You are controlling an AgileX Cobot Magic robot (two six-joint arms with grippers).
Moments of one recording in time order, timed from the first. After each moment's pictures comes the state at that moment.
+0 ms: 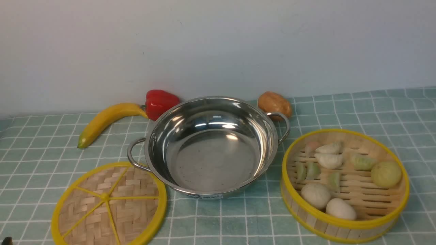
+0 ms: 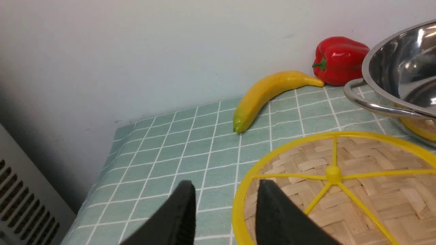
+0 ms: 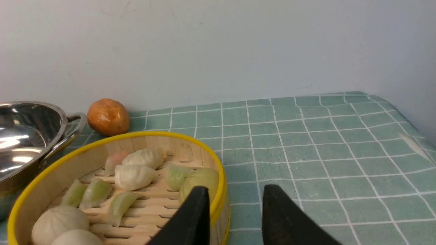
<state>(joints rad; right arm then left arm) 0.00 0.00 -0.06 -0.10 0.38 0.28 0.10 -0.01 0.01 0.24 0.26 0.03</state>
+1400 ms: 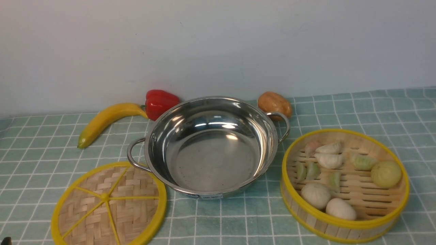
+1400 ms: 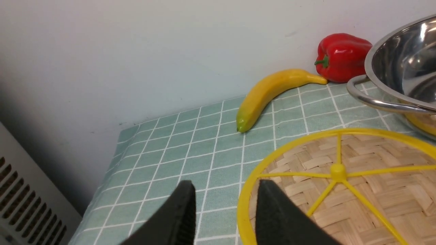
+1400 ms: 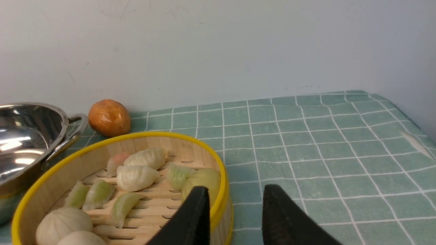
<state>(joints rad) 0.00 0.00 -0.06 -0.06 0.38 0.30 0.10 -0.01 0.01 0.26 0.26 0.04</state>
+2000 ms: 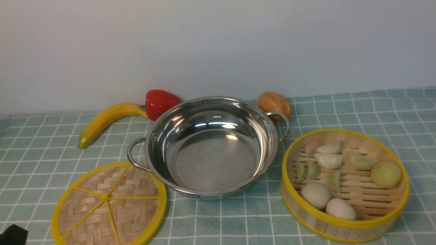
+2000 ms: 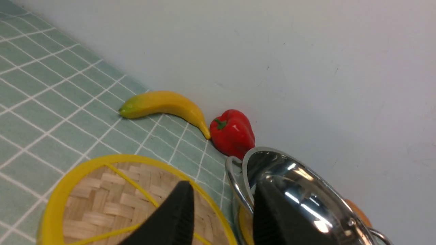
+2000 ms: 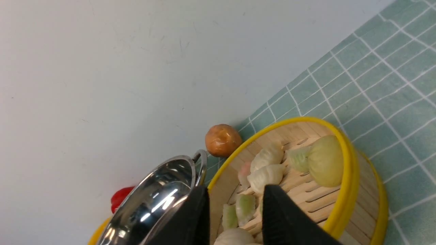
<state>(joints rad) 0.00 0.00 -0.06 0.52 0.38 0.37 0.10 -0.01 0.01 -0.33 0.18 -0.32</state>
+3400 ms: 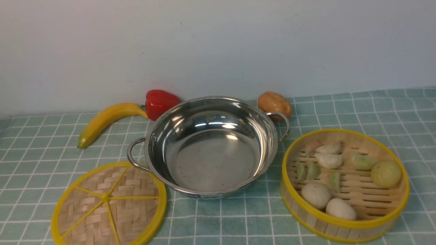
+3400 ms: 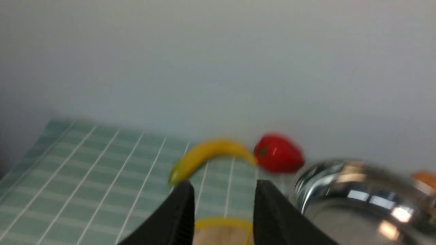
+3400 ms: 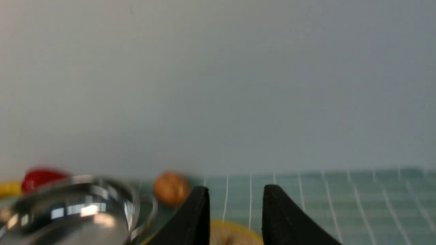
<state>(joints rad) 0.00 0.55 -0.67 0.30 0.57 -0.05 0.10 0.55 -0.60 0.01 0.48 -0.17</state>
